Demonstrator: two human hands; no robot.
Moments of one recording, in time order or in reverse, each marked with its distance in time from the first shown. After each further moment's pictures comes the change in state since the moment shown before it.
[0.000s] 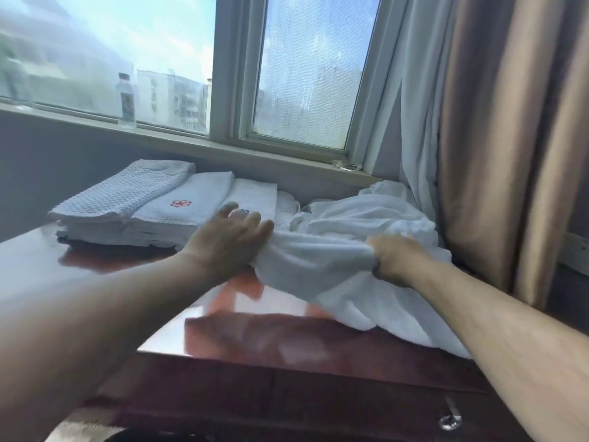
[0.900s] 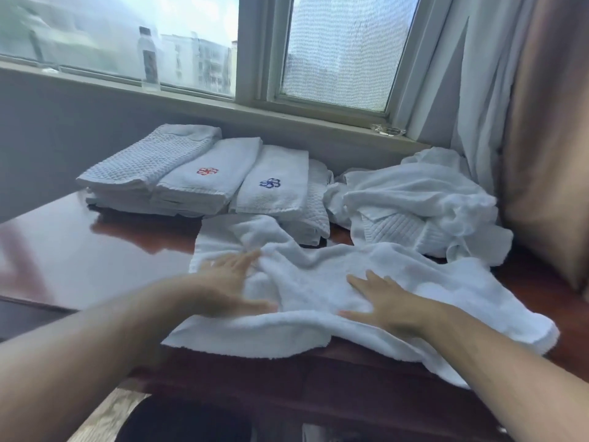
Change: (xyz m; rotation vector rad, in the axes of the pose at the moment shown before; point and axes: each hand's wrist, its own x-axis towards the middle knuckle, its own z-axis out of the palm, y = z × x) left_hand -0.074 0.010 0.099 -0.873 -0.682 -0.294; right_hand -0.028 -0.073 0.087 0.439 -0.568 -0.097
